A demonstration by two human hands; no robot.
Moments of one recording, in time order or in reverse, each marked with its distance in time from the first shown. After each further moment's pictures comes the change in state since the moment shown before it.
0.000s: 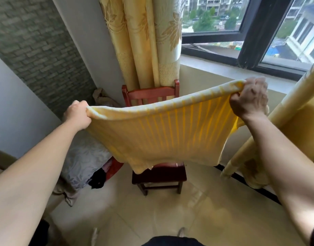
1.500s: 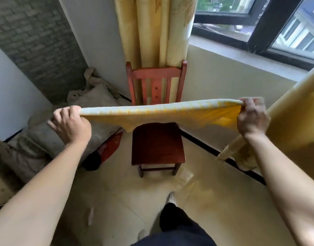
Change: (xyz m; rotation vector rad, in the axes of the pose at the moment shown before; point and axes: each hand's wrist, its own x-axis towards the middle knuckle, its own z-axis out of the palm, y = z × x) left_hand -0.076 -0.083 0.093 -0.156 0.531 -0.112; right_hand -0.122 0.003 0.028 -0.008 -0.055 0.033
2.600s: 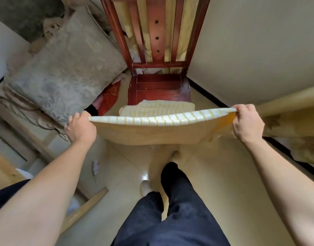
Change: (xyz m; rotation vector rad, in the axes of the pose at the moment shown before) left_hand -0.086 -0.008 0.189 0.396 -0.737 -0.083; right_hand -0.036 0.094 0.217 -0.109 -0.585 0.052
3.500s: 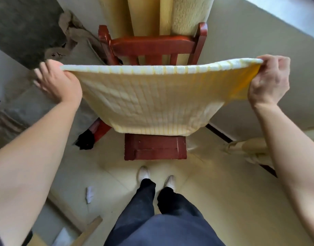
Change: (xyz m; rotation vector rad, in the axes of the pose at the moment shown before) left_hand 0.164 0.105 -0.175 -0.401 0.434 -0.175; right_hand 0.170 -0.107 -0.152 0.202 0.490 0.063
